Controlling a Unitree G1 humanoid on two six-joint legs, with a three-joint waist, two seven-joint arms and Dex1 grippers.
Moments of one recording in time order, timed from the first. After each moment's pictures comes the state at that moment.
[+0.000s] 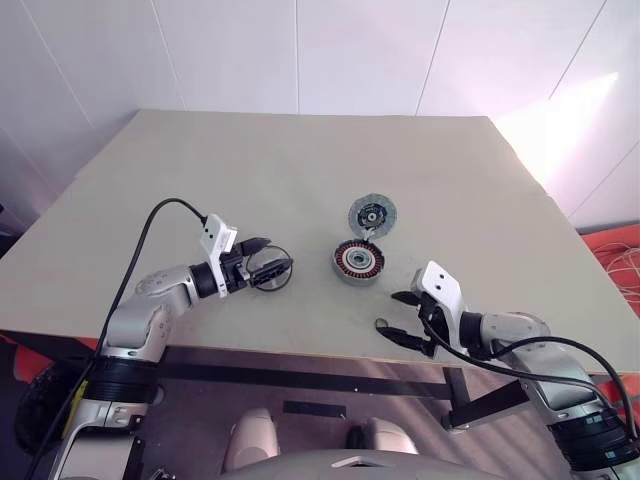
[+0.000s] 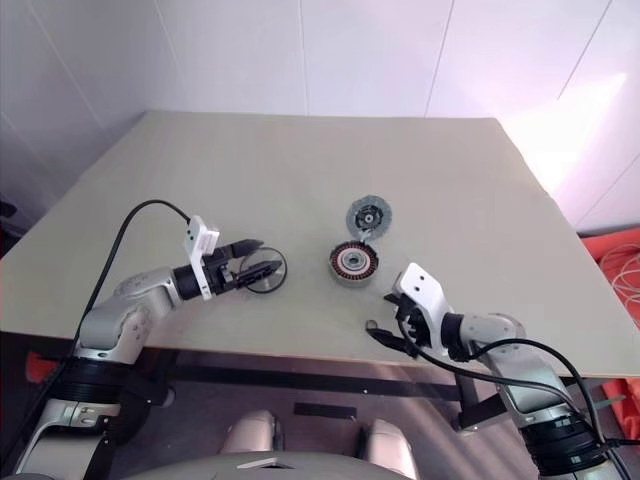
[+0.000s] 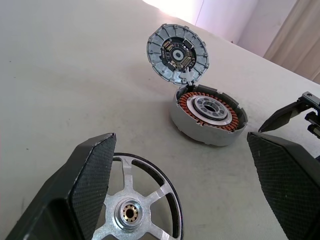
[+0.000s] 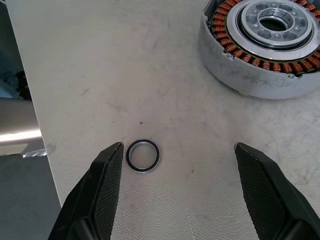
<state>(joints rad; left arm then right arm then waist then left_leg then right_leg) -0.27 0.44 0.02 0.02 -0.50 0.49 -0.87 0.01 -0.66 0.11 -0.21 0.22 0.41 0.92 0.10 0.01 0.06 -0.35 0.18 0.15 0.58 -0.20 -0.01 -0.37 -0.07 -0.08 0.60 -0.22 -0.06</state>
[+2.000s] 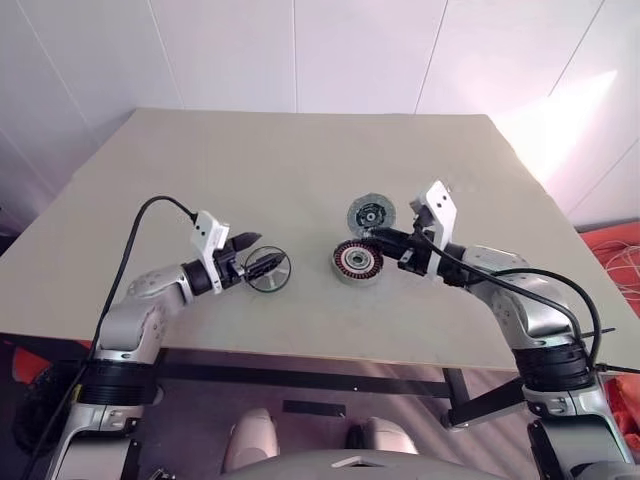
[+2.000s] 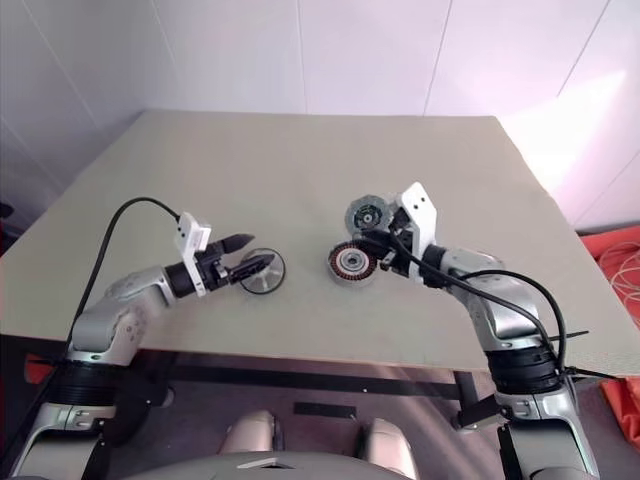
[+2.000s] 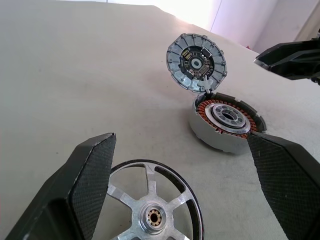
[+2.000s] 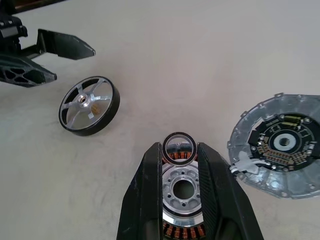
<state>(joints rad) -0.26 0.44 0.05 -0.01 -0.50 0.47 -0.82 -0.36 -0.51 0.08 -0.11 0.36 0.61 0.78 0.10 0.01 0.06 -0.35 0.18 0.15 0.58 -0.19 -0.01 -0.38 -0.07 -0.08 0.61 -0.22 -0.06</state>
